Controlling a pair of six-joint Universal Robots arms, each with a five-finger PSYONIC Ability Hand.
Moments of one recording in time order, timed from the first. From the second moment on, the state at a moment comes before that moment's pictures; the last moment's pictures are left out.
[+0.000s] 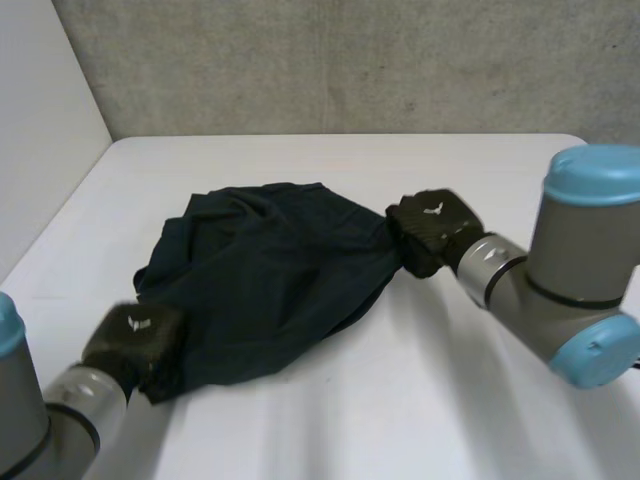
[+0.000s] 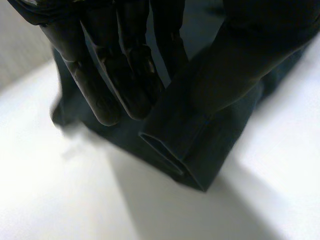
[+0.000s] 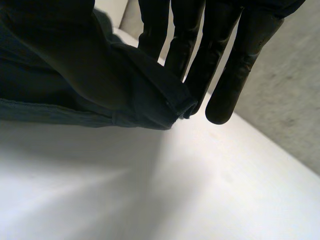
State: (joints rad) left arm 4.35 -1.62 -2.07 3.23 -1.60 3.43; right arm 2.02 -1.10 1.39 -0.01 1.34 2.82; left_hand 1.13 1.19 1.18 1.19 0.97; right_hand 0.96 1.16 1.16 1.19 0.96
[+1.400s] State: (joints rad) left arm 4.26 -2.55 -0.50 3.43 -1.66 3.65; right arm 1.91 -0.75 0.95 -0.47 1.45 2.63; left_hand 0.20 0.27 0.28 0.26 0.09; right_hand 0.22 0.28 0.29 0.29 0.11
